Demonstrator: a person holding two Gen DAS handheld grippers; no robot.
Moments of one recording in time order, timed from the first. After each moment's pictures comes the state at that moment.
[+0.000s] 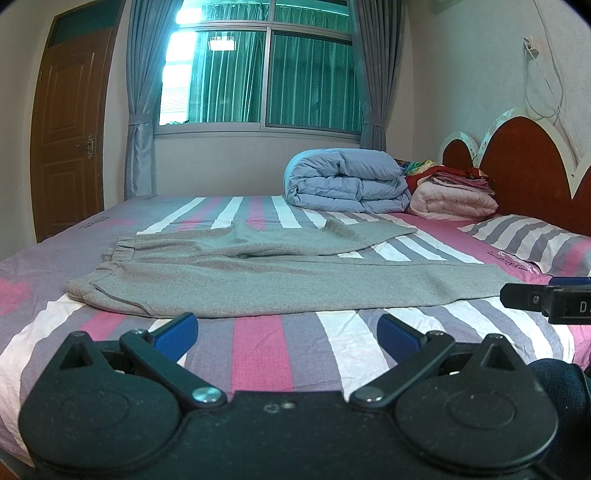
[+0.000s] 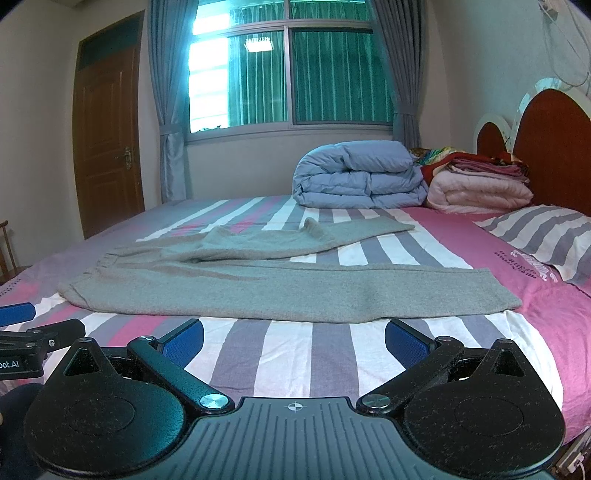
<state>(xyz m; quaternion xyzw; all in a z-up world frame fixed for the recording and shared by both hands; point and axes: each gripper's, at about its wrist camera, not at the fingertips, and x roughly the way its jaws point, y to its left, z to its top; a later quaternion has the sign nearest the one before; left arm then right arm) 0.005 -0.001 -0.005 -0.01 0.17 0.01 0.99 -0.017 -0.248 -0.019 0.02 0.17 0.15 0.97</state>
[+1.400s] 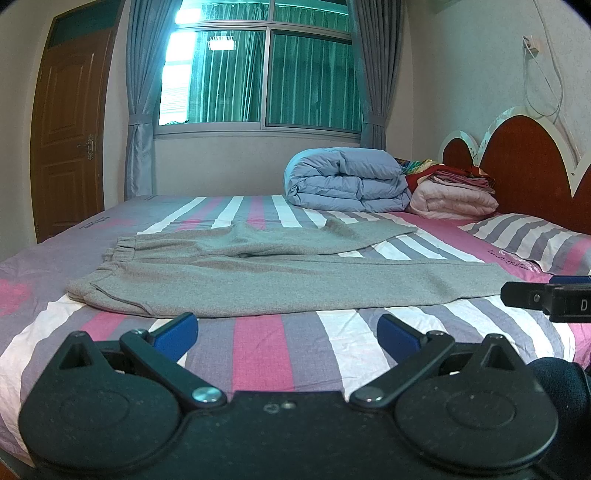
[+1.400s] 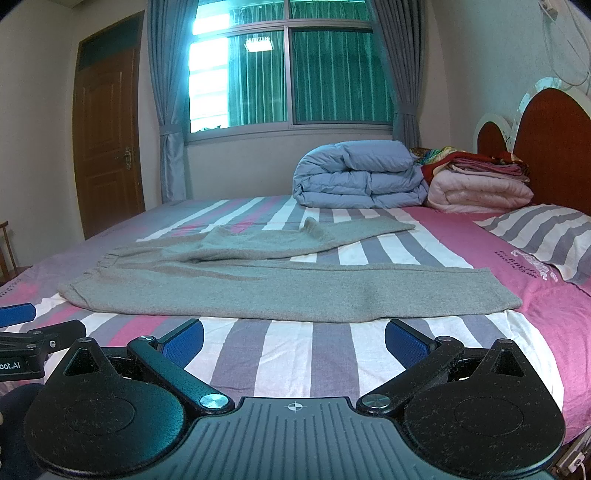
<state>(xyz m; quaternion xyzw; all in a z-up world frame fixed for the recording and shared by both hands) 0.005 -0.001 -0.005 -0.01 0.17 0.01 0.99 -0.018 -0.250 -0.022 0.03 0.17 0.15 0.97</state>
